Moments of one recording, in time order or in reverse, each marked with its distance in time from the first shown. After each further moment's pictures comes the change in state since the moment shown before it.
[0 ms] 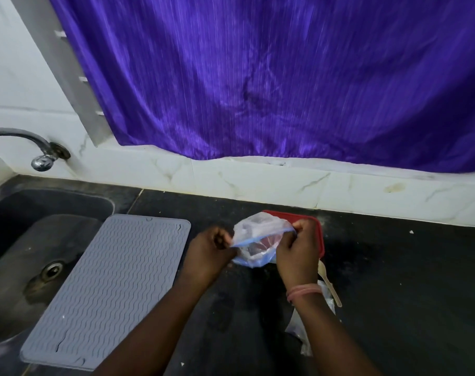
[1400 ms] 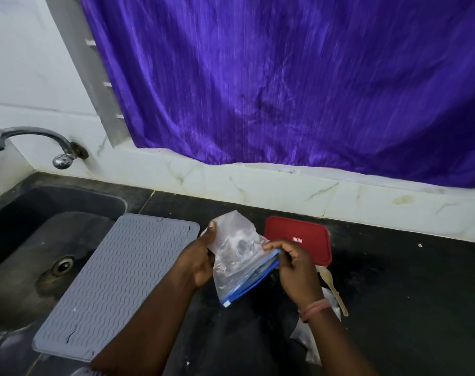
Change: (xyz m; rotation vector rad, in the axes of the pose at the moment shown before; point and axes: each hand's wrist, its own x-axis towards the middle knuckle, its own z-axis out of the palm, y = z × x) left_hand 0.031 -0.046 -0.016 -1.115 -0.263 -0.440; right_hand -0.019 0.003 -0.012 0.178 -0.502 -0.068
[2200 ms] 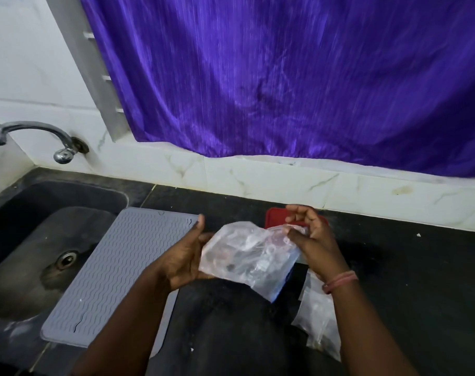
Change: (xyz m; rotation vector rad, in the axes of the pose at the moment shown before) left_hand -0.049 0.018 -0.019 0.382 -0.175 -0.091; right_hand 0.024 -0.011 -0.039 0.236 -0.078 0.044
